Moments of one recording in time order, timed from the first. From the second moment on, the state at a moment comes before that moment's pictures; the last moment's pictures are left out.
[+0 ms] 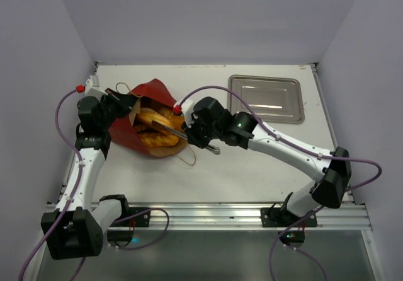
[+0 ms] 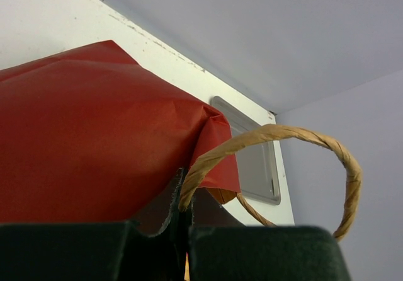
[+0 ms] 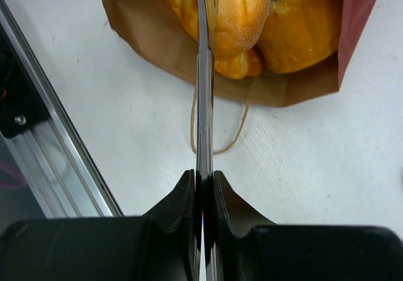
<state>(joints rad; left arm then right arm) 0.10 1.02 0.75 0.08 0.38 -0.81 0.99 1.55 1.46 -0.63 -0.05 0.00</state>
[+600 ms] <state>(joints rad) 0.10 1.03 0.78 0.06 0.35 -0.80 0.84 1.05 1.21 -0.79 -0.19 -0.23</state>
